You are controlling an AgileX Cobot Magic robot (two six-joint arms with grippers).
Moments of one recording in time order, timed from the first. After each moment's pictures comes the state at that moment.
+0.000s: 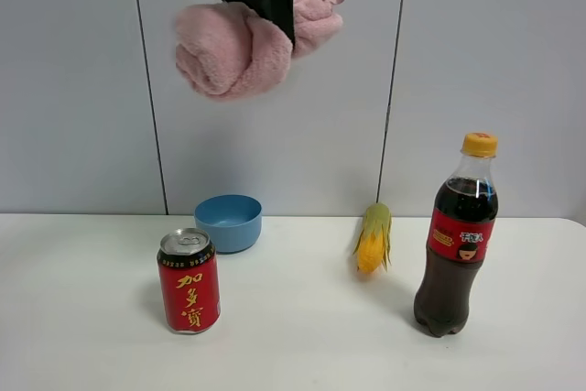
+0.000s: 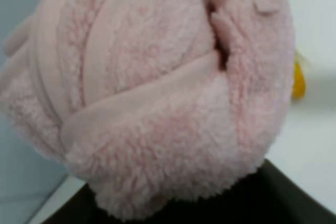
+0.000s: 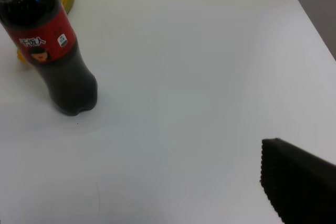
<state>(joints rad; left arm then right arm) -0.61 1.99 -2.23 0.05 1.21 0.30 0.02 0.00 -0.48 0.10 1.05 0.04</state>
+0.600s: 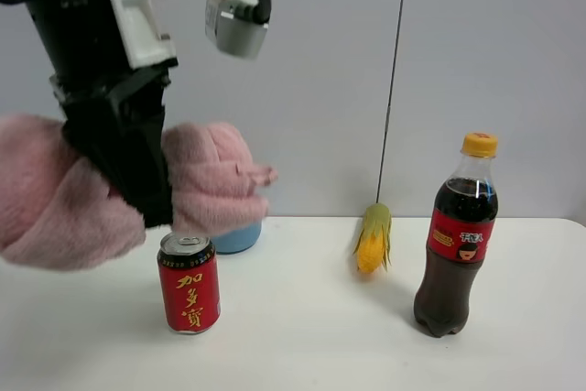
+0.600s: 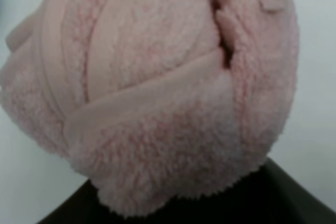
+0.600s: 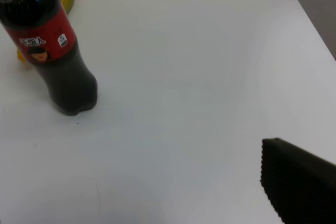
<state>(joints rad) -0.70 1.57 -1.35 -0.05 1.20 0.60 0.02 0.00 -0.48 0.10 1.05 0.04</state>
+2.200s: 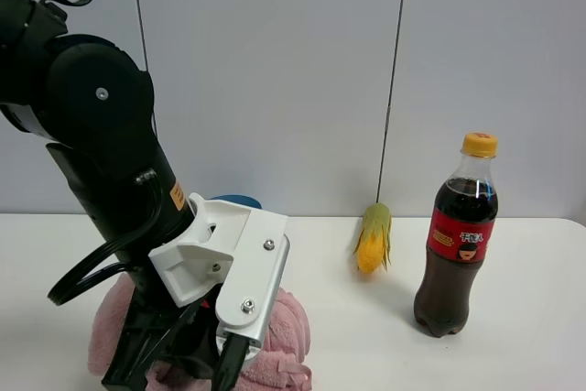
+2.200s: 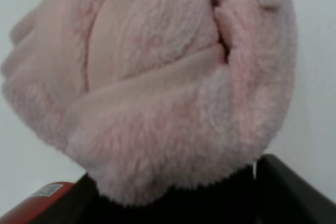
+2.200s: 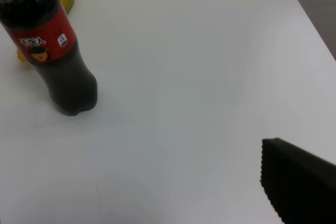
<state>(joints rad) -0.76 1.73 -0.94 -0.13 0.52 1.11 0.02 0.00 -0.48 0.10 1.05 0.04</state>
